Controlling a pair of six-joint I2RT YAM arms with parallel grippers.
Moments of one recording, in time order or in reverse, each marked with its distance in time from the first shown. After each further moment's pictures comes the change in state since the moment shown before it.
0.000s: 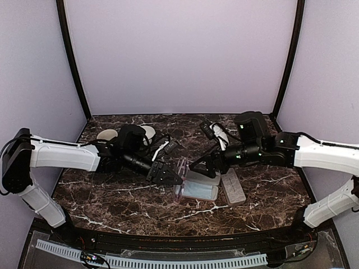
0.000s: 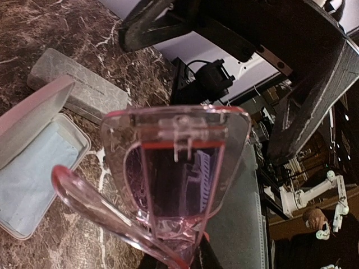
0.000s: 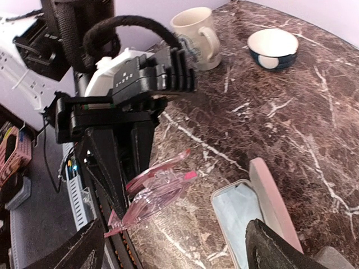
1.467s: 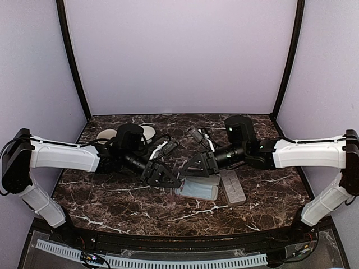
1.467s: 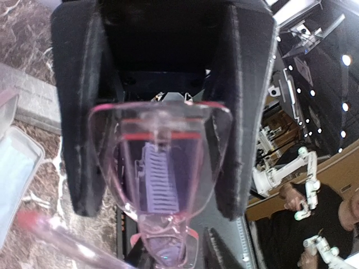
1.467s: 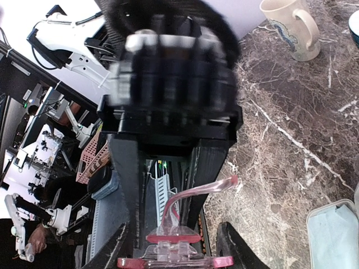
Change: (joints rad) left arm -0.002 -0.005 -0.016 0.077 0.225 0.014; right arm -0.055 0.190 -0.051 0.379 -0.543 0.249
